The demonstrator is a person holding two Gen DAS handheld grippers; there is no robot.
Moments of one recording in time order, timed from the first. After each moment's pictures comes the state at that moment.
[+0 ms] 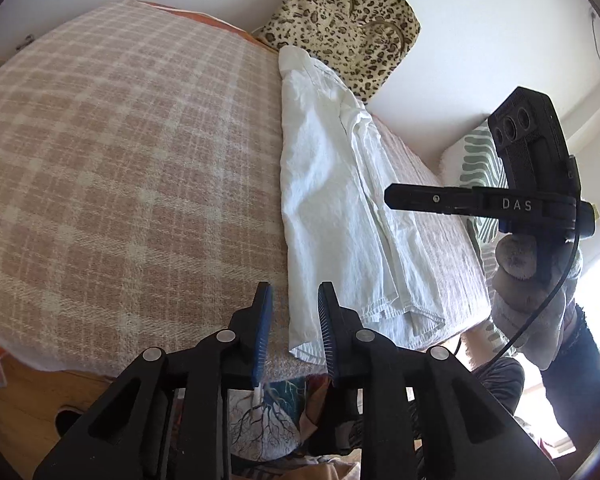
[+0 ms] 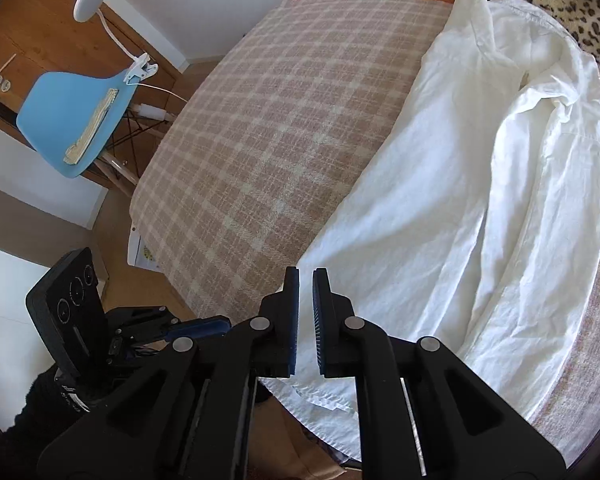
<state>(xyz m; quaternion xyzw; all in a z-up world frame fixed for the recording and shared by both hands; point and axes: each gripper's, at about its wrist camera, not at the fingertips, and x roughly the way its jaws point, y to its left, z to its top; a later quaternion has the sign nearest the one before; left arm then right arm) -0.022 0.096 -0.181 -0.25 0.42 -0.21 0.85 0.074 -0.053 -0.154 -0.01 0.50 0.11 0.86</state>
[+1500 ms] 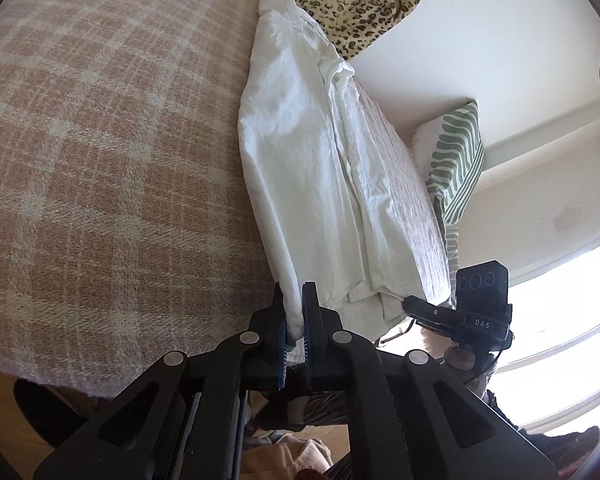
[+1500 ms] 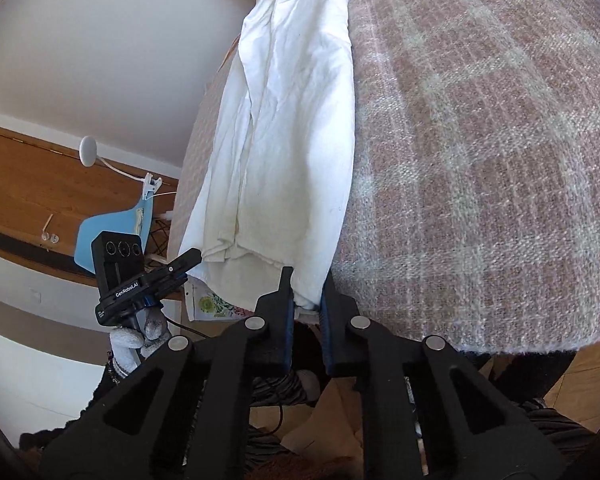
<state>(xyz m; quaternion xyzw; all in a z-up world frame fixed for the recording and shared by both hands) 0.005 0.065 -0.197 -0.30 0.48 -0.29 0.77 -0.078 -0.226 -0.237 0.31 0.40 0.13 0.85</state>
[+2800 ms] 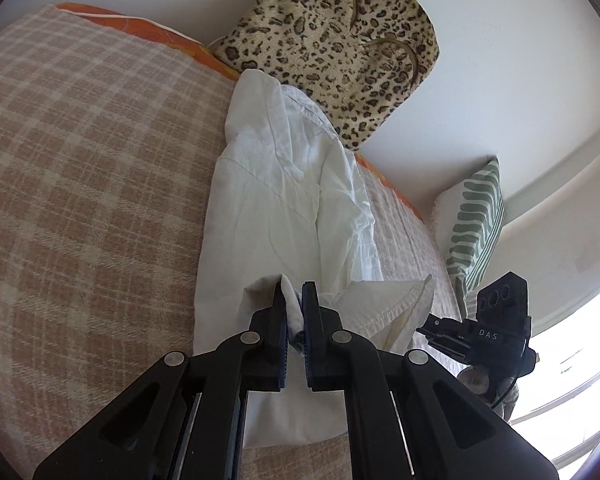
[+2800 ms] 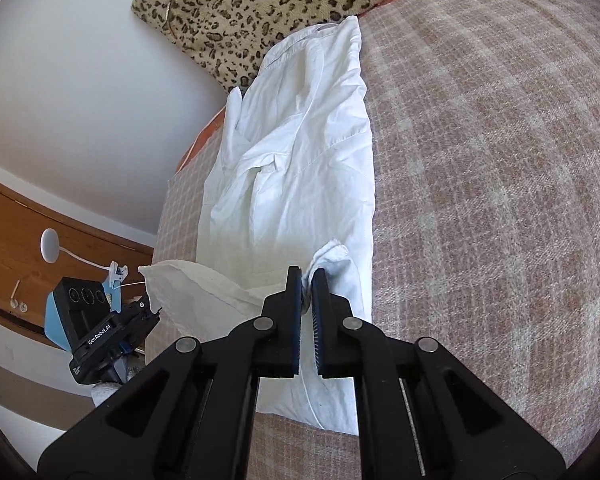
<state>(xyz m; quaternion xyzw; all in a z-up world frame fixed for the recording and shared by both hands) 0.180 0.043 -0.146 -0.28 0.42 -0.24 0.83 0.094 -0.290 -0.149 0.29 0.36 0.03 0.89</state>
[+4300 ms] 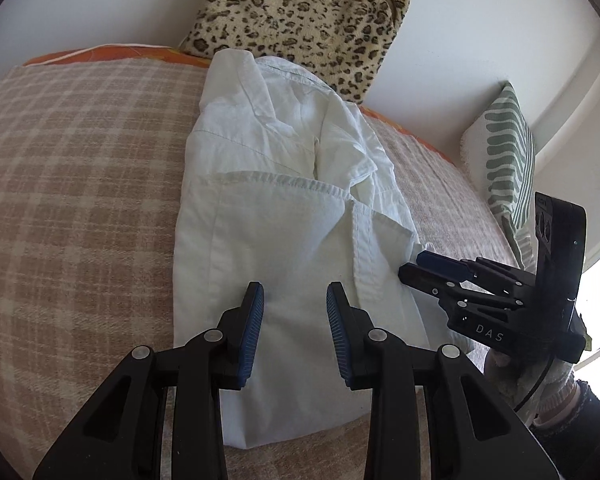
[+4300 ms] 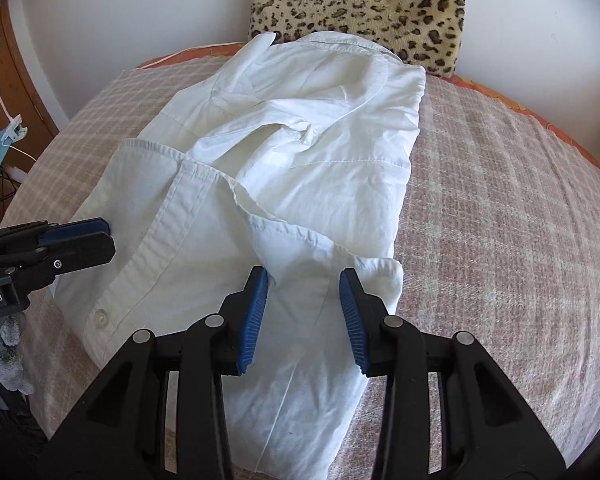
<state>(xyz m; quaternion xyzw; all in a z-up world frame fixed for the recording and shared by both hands) 0.171 0.001 -0.152 -0.15 0.44 -0.22 0.86 0.114 -0.218 -0.159 -0.05 0.38 -0.08 0.92</state>
